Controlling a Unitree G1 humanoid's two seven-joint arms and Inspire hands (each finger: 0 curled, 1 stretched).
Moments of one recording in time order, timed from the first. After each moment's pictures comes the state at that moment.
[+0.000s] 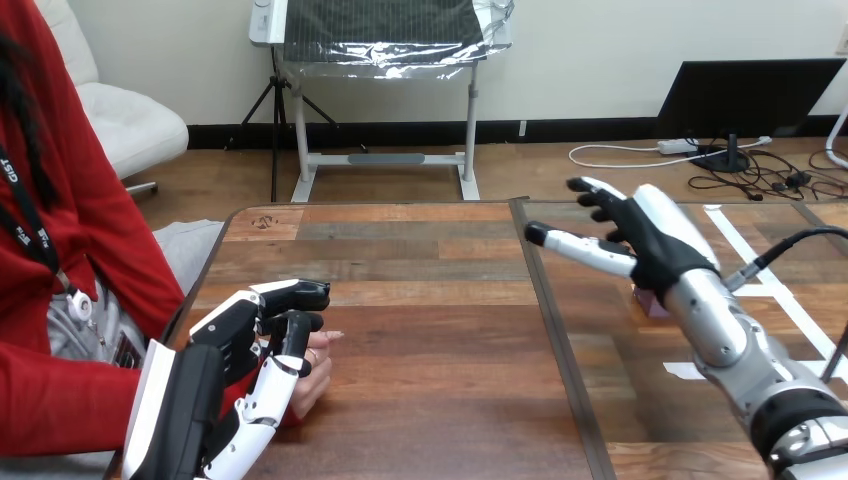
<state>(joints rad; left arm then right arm) 0.52 0.14 -0.03 -0.30 0.13 -0.48 0.00 -0.77 -0.36 0.16 1.30 -0.44 -0.43 -0.10</state>
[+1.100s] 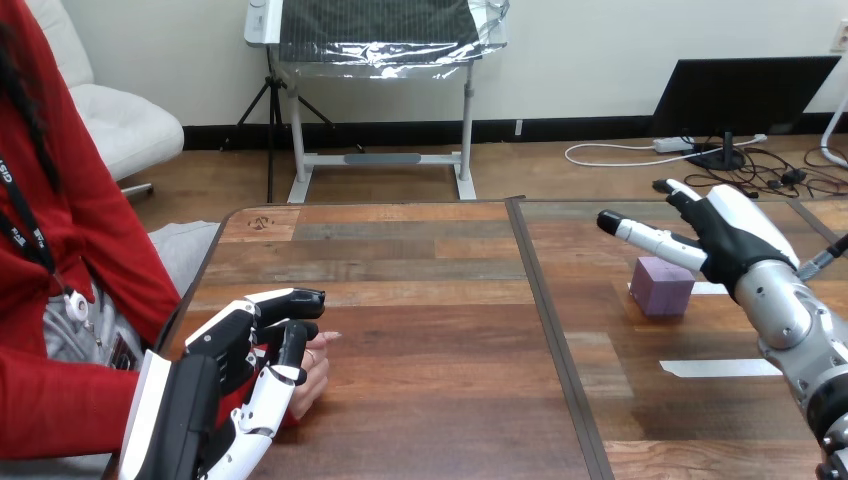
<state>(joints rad) 0.55 0.14 -0.02 -0.30 0.13 -0.48 0.00 -0.81 -0.49 0.18 1.32 -0.46 -0.28 -0.05</state>
